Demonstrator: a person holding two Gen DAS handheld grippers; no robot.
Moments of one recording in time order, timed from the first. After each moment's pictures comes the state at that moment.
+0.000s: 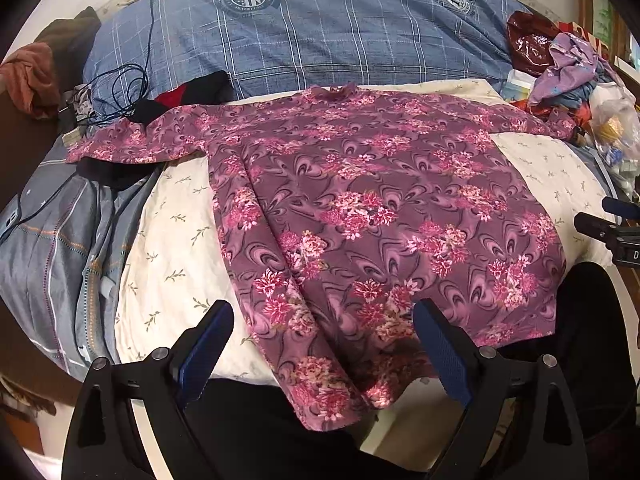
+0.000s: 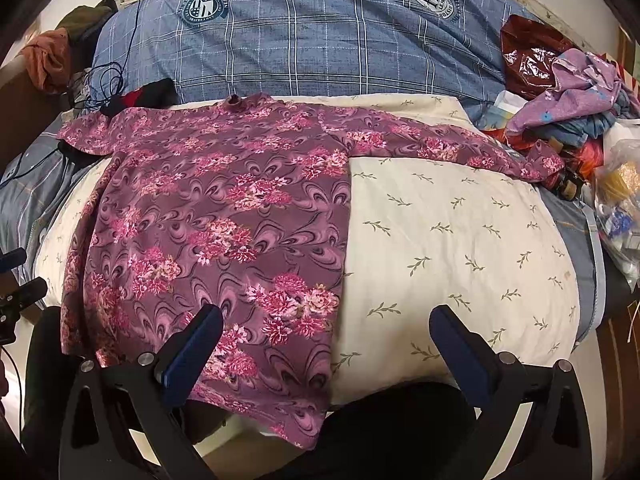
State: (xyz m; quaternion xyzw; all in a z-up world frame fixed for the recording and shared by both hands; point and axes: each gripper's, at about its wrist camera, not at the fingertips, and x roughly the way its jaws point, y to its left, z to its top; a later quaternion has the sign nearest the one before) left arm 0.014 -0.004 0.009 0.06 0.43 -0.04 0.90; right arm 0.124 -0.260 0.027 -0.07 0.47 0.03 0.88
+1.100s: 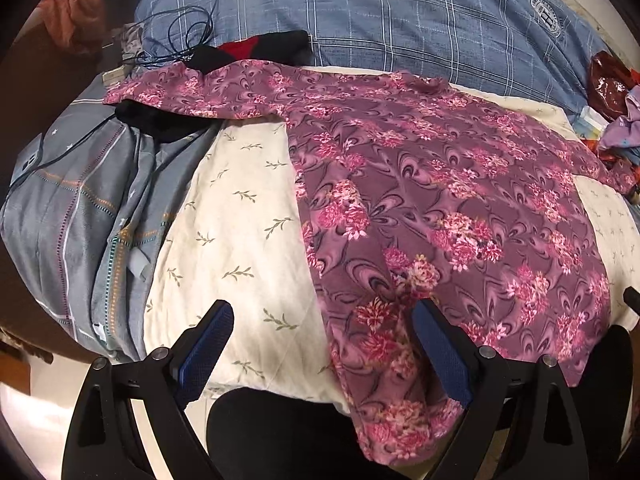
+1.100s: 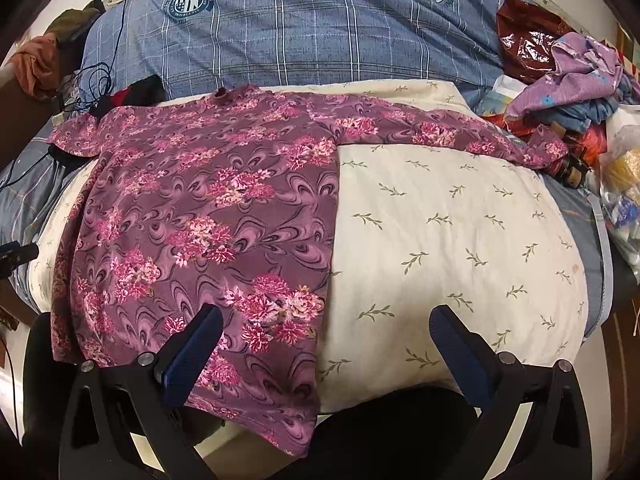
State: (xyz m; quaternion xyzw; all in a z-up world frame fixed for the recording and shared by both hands) left arm 0.079 0.057 -0.004 -0.01 0.47 0.05 0.88; right arm 0.141 -0.273 0.010 -0.06 0.48 0.03 0.87
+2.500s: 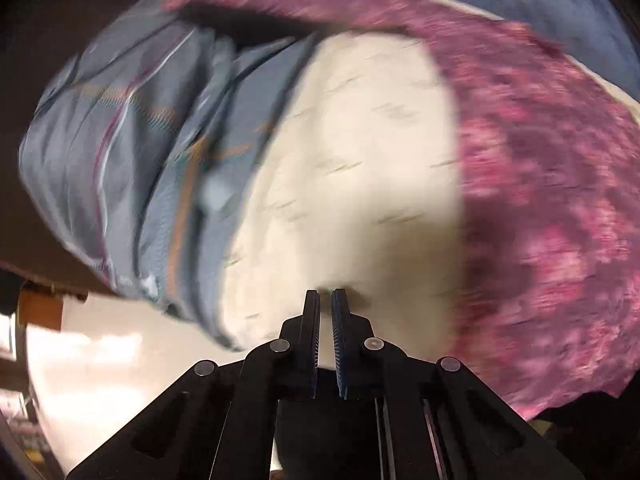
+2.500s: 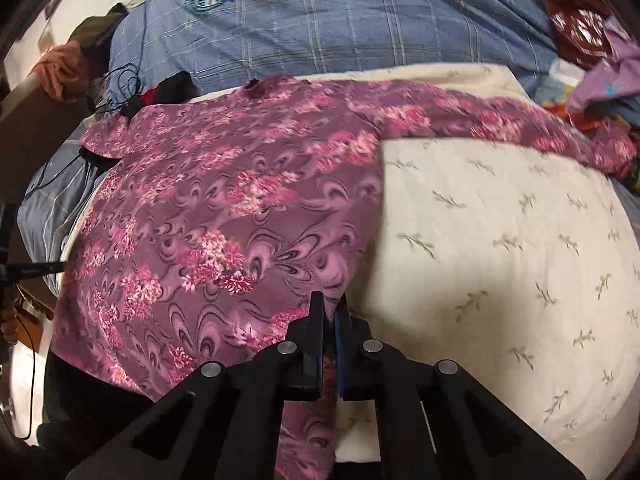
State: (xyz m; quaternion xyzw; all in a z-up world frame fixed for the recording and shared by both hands) left arm 0.115 0.188 -0.068 -0.05 0.58 0.17 0.79; right arm 0.183 -0.284 -0.020 0.01 0.50 0.13 0.85
